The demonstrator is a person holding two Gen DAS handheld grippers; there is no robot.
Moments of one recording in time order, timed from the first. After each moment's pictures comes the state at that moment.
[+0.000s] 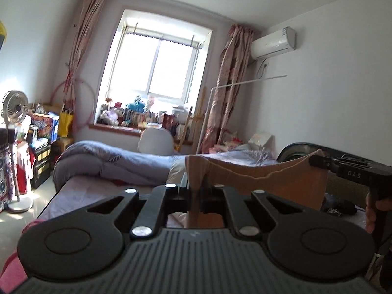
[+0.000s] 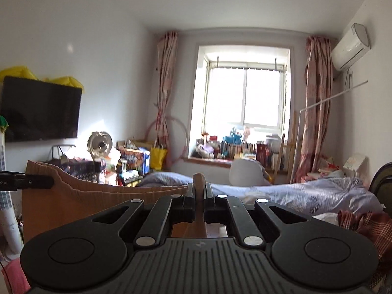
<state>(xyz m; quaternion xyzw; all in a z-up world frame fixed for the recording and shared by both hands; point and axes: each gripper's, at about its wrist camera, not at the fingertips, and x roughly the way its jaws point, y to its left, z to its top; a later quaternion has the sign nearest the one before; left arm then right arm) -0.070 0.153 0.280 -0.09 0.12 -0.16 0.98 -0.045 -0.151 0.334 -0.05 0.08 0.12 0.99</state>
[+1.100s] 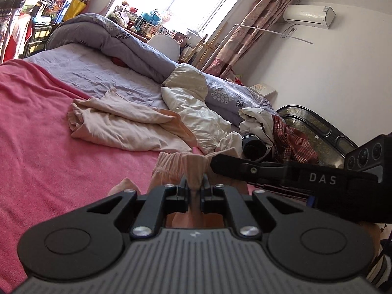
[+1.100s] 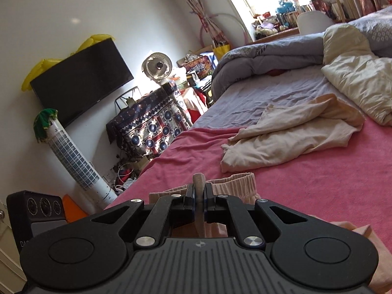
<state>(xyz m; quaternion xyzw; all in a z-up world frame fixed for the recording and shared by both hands) -0.066 0.174 0.041 -0.24 0.27 -0.23 0.90 -0.028 -0.053 0.077 0.17 0.32 0.31 0.88</state>
